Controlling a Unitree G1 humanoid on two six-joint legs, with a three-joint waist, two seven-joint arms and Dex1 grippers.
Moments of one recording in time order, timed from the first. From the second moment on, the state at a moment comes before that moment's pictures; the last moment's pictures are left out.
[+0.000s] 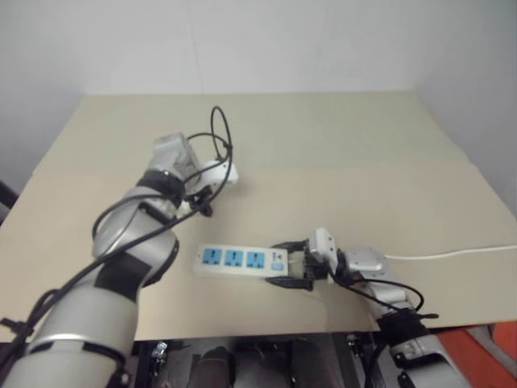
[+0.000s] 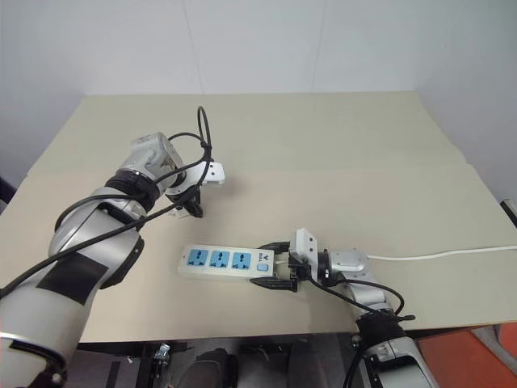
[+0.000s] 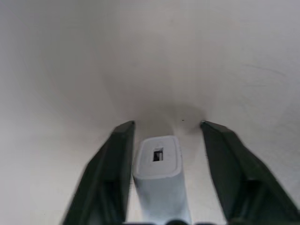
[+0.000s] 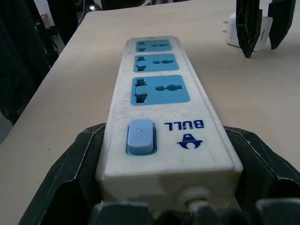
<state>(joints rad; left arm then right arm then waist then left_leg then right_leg) -1.37 0.37 -0.61 1.21 0.47 0.37 -1.31 -0.36 -0.35 0.20 0.29 0.26 -0.10 1.28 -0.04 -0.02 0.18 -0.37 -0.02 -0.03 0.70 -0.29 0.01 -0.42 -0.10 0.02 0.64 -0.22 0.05</state>
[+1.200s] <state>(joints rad) -0.63 0.37 0.18 -0.06 -0.37 0.70 -1.21 -0.35 -0.38 0.21 0.29 0.27 -0.11 1.31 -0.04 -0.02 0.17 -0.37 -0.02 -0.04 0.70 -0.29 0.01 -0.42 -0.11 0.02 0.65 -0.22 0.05</state>
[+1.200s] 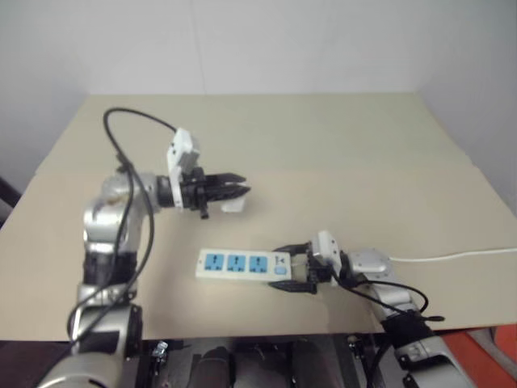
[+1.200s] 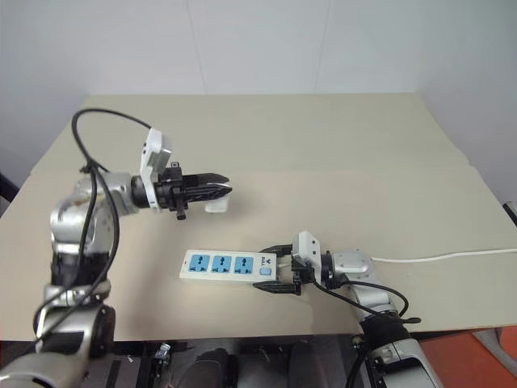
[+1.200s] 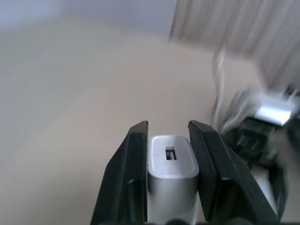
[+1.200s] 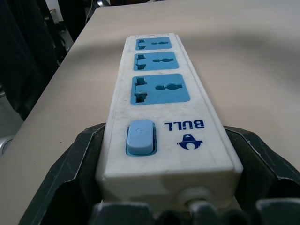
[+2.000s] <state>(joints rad) -0.50 0.37 0.06 0.16 -0.62 0.43 -1.51 -0.34 -0.39 0.22 0.30 0.27 -0.15 1.31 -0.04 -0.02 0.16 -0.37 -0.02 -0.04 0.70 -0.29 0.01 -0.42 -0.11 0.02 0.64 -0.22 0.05</state>
